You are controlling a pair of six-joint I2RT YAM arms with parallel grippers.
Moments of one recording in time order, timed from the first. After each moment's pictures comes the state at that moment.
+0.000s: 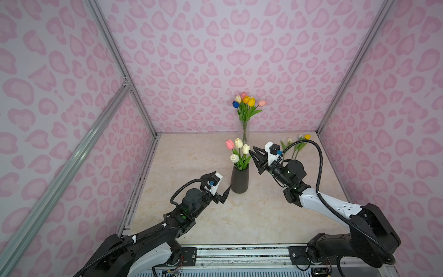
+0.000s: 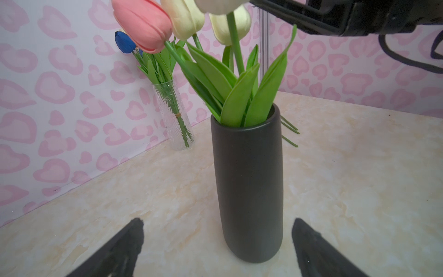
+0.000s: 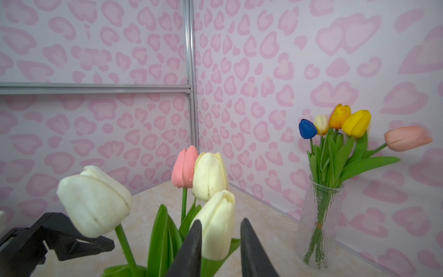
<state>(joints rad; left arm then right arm) -0.72 1.01 0.29 0.63 -0.07 0.16 0.55 1.35 0.68 0.86 -0.23 0.06</state>
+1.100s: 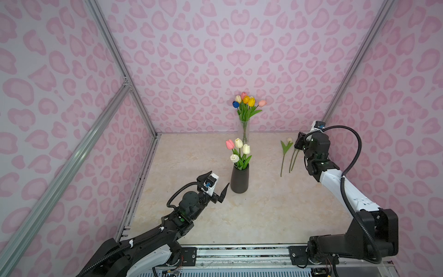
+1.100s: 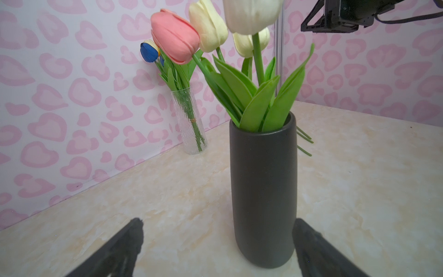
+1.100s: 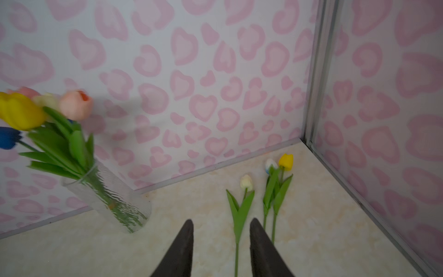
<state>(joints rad) -0.72 0.97 0.26 0.67 -0.13 0.16 0.06 1.43 1.08 0.03 0.20 0.31</state>
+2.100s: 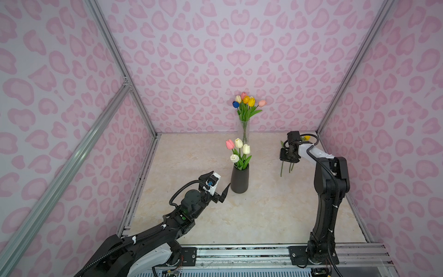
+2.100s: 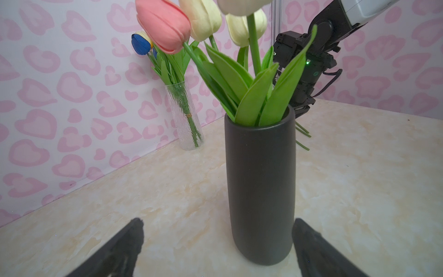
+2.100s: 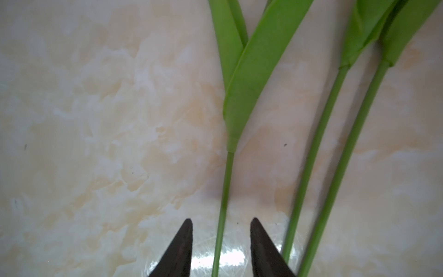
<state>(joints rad) -0.72 1.01 0.27 0.66 -0.11 0.16 0.05 2.16 1.62 -0.60 0.00 0.28</state>
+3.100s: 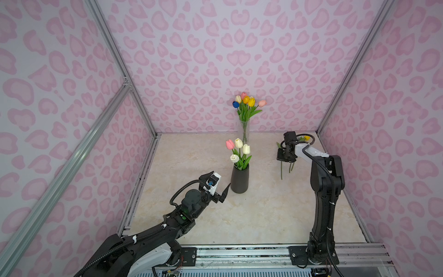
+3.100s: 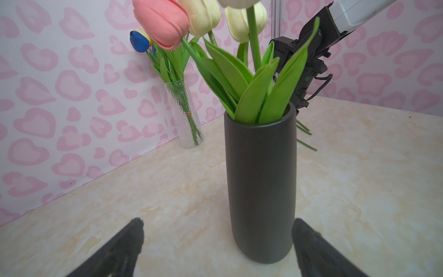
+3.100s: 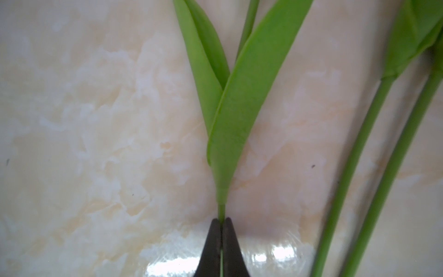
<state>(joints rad) -0.72 1.01 0.28 0.66 -0.11 0.16 0.07 2.21 1.64 -0.58 0.01 0.28</state>
